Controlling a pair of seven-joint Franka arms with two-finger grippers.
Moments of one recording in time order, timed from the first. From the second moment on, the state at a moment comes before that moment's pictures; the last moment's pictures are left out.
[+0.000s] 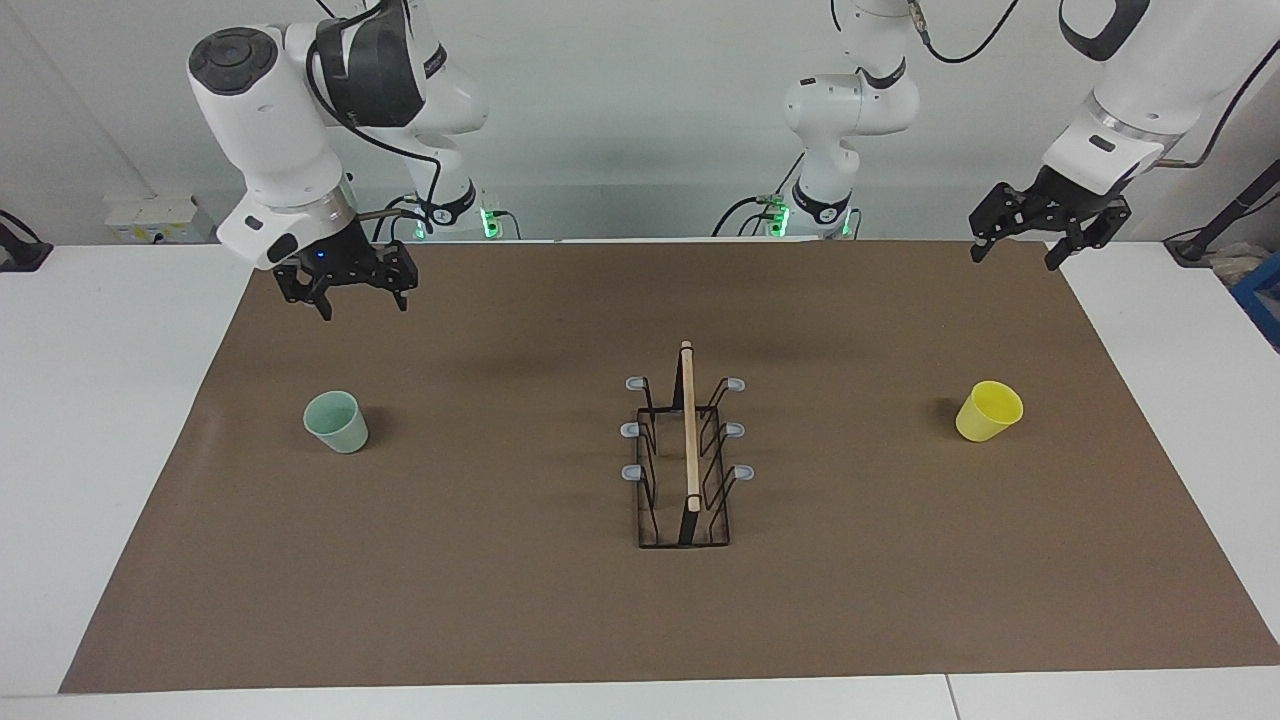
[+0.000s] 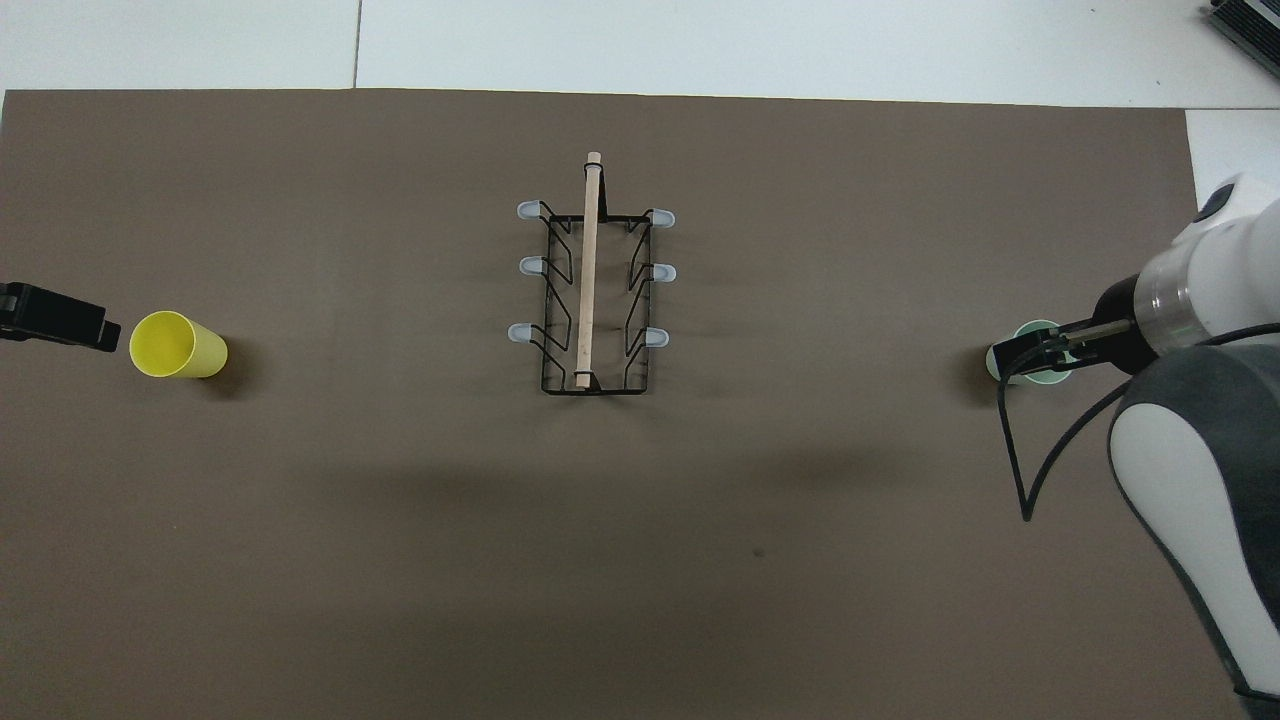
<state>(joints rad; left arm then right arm) -0.07 0.00 0.07 -1.52 -0.04 1.49 0.18 -0.02 -0.04 0.09 -1.81 -0.02 1.73 -0.07</state>
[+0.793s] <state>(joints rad) -0.07 0.00 0.07 -1.53 -0.04 1.50 0.18 -0.02 -0.04 0.09 -1.81 -0.02 1.73 -0.07</state>
